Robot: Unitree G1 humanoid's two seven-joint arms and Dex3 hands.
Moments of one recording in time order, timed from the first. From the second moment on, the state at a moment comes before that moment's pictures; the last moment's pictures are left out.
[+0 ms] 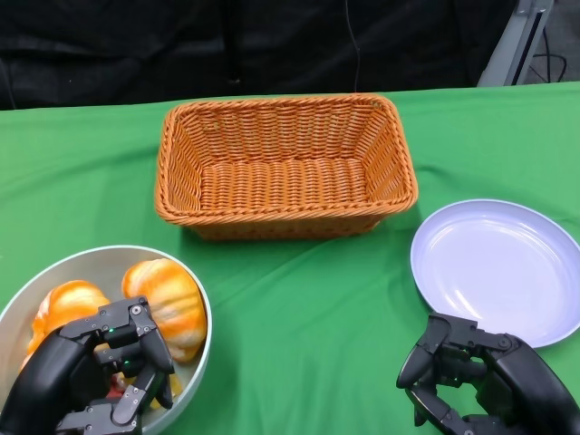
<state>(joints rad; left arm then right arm) 0.16 0.20 0.09 0.11 -0.34 -0.35 -0.62 0.19 -0.13 0.10 0.01 0.13 -0.35 0.45</state>
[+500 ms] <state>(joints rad) 0.16 0.20 0.09 0.11 -0.34 -0.35 -0.62 0.19 -0.13 0.10 0.01 0.13 -0.35 0.45</state>
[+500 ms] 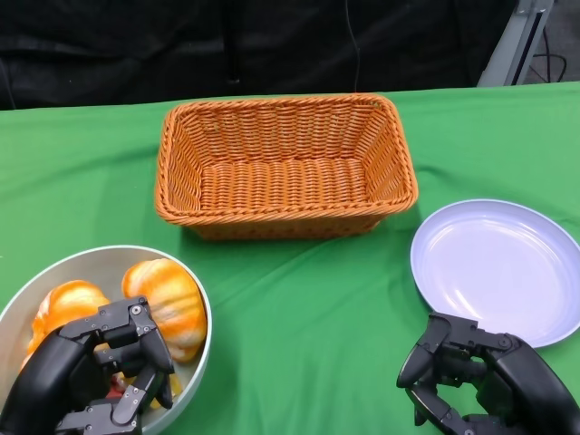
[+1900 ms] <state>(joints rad) 0.10 0.23 0.28 0.10 -0.45 -0.35 -0.60 0.18 -0.13 0.12 0.01 0.11 -0.35 0.43</state>
